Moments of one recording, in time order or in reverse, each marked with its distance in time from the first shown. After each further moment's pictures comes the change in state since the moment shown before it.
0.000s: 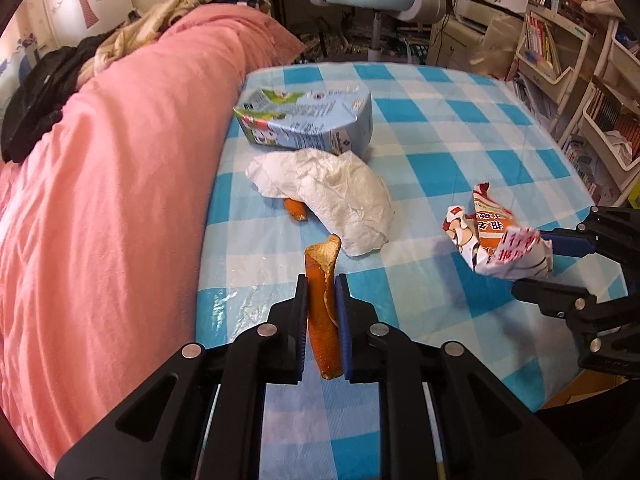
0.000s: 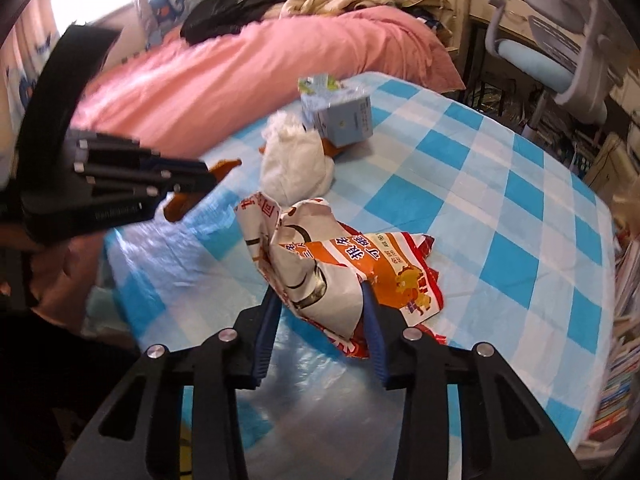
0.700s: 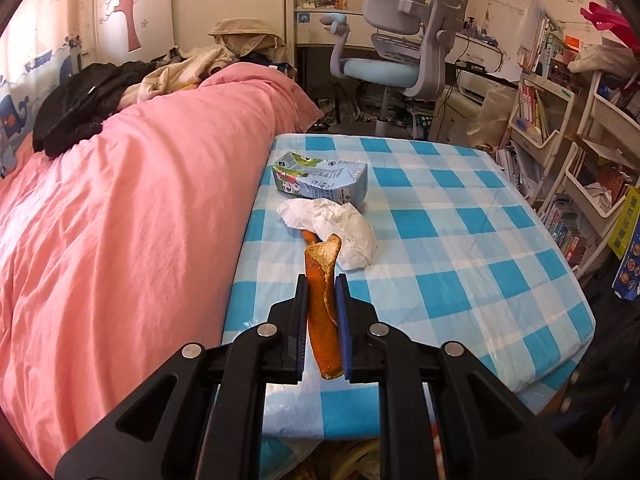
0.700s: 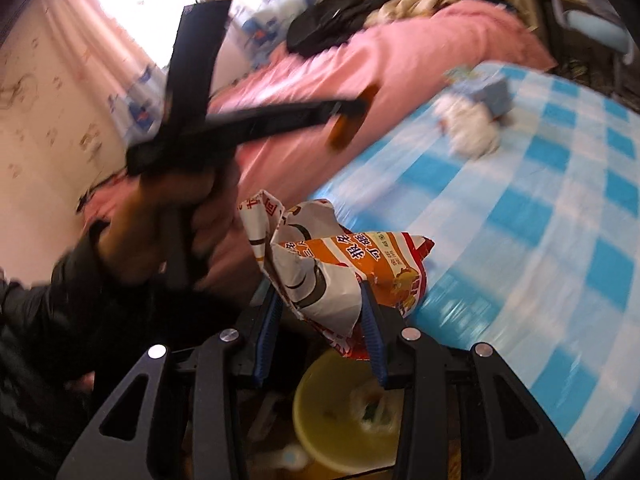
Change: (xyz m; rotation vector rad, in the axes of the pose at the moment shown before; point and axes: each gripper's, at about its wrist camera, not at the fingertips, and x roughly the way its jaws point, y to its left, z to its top) left arm -0.090 0.008 -0.044 -0.099 -0.239 -0.004; right arm -0.054 0.090 -0.073 -0.004 0.062 0.470
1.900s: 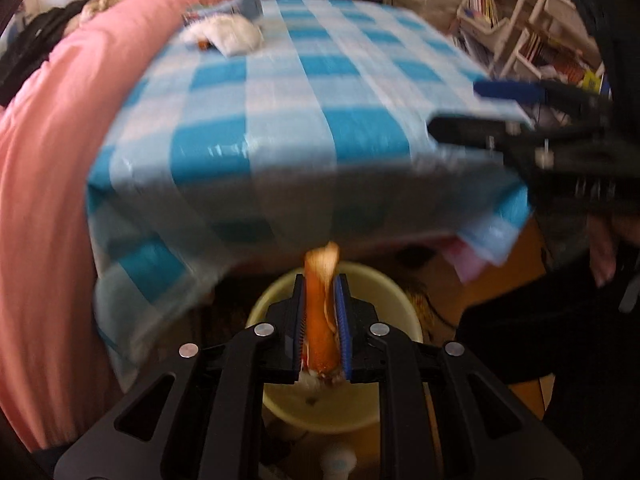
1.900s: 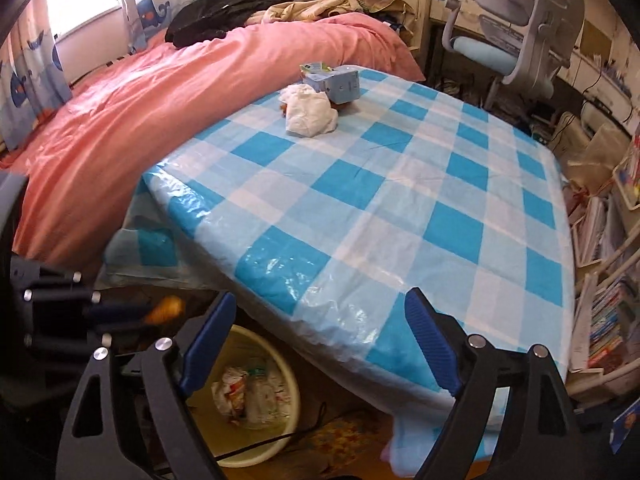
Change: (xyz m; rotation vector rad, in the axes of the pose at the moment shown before) left arm -0.023 -0.086 -0.164 0.090 0.361 -0.137; right arm -0.019 -0.033 -0.021 0.028 -0.079 -0.650
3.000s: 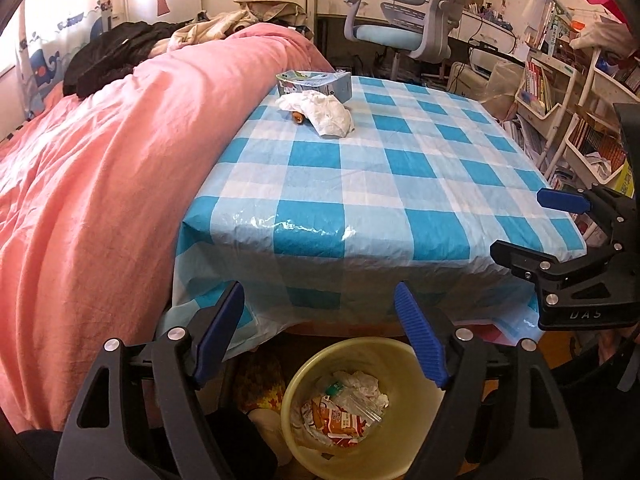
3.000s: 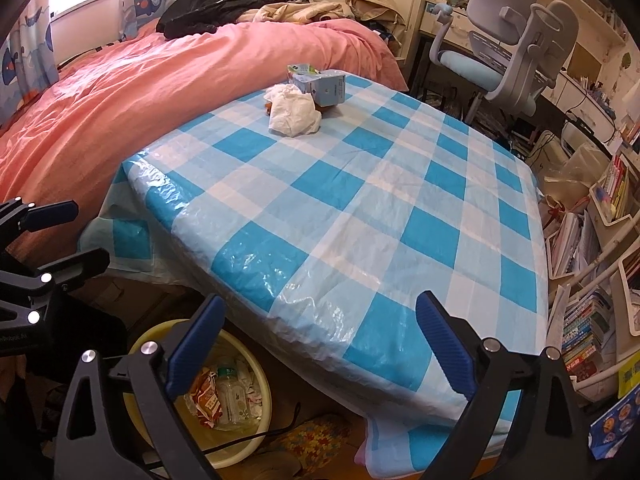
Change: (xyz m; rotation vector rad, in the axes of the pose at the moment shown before) left arm -0.042 0.032 0.010 -0.183 -0.284 0.179; right arm 0.000 0.007 -0.002 -0.041 -0.019 -0.094
